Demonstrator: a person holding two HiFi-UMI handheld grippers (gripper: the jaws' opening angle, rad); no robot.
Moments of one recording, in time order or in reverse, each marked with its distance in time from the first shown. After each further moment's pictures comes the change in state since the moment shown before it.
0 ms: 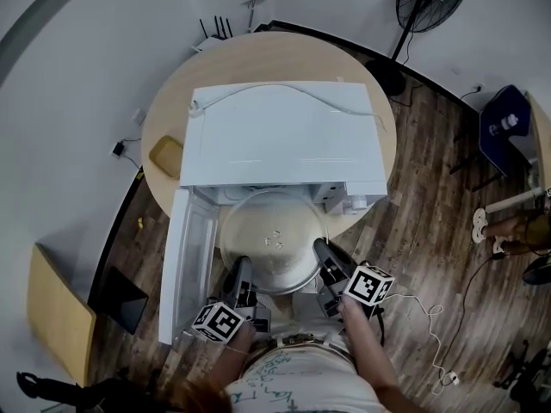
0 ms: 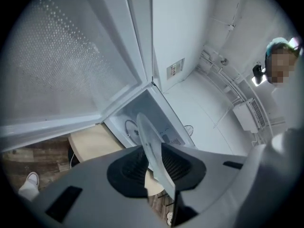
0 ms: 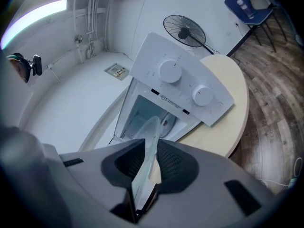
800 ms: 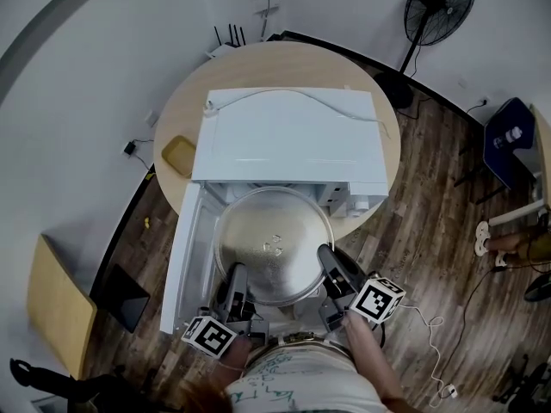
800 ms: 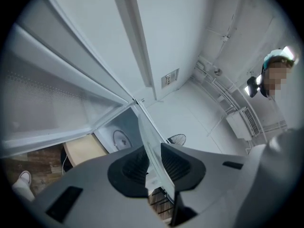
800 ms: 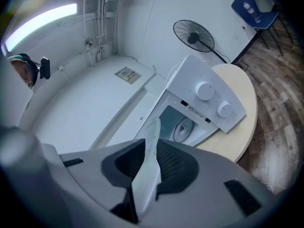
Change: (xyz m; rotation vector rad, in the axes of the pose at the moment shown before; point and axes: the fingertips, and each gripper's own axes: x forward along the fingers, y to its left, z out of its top) left arm -0.045 -0.059 0.038 -0.005 -0.085 -0.059; right arm -0.031 0.078 0.020 -0.038 -0.038 0.070
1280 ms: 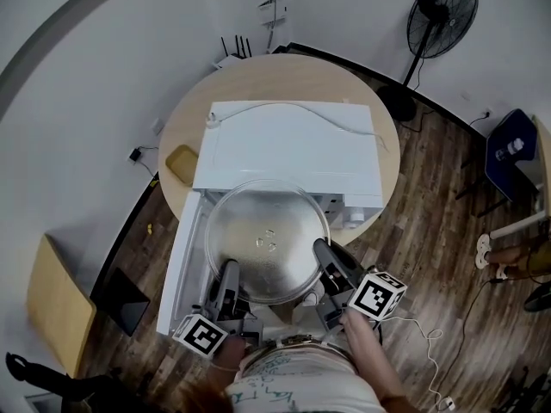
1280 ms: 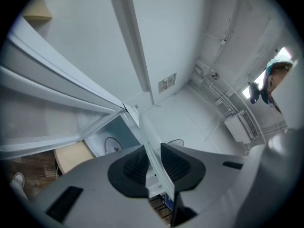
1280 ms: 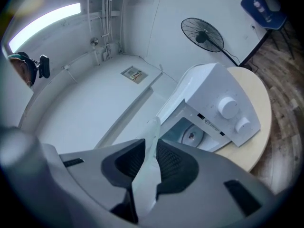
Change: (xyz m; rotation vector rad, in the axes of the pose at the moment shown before) left arm 0.014 -0.028 0.026 0.000 -0.052 -0.021; right arm 0.016 0.029 0.037 -0.037 0.012 0.065
